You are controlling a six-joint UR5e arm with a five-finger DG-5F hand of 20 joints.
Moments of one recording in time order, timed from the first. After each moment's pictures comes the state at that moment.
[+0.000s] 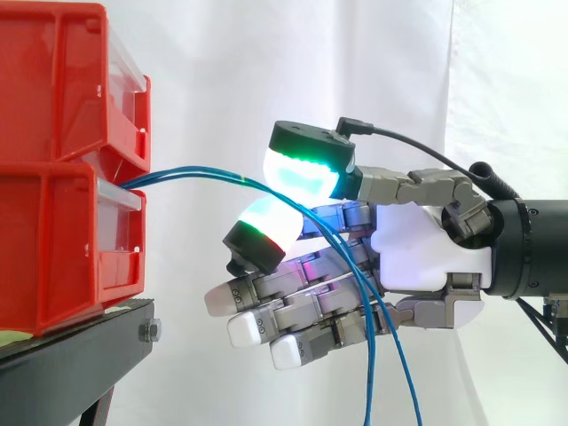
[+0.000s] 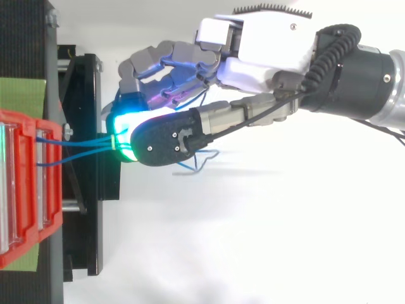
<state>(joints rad) 0.11 -2.33 -1.17 -2.75 -1.38 -0.04</state>
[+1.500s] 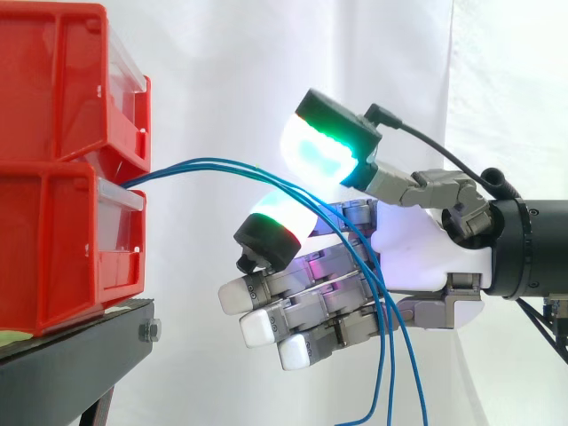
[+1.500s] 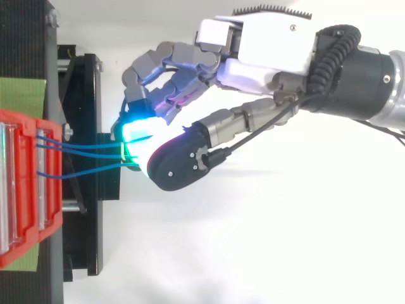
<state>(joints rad) 0.11 -2.33 -1.17 -2.75 -1.38 -0.04</state>
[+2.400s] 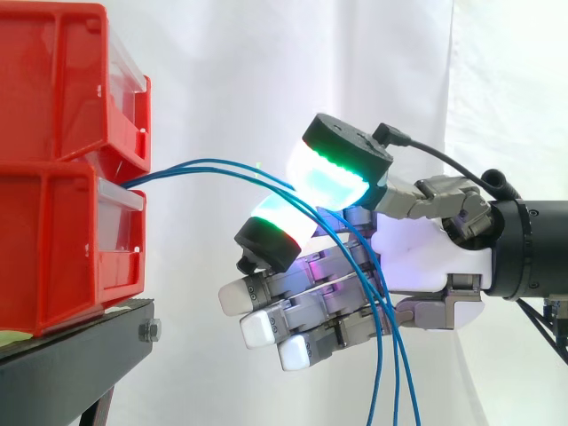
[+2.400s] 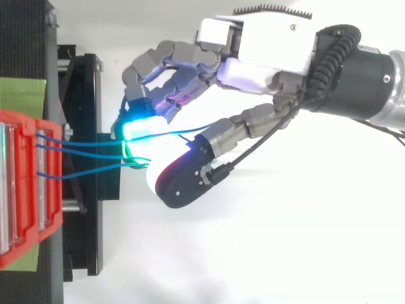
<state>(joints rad) 0.11 -2.33 -1.17 -2.75 -1.38 -0.04</state>
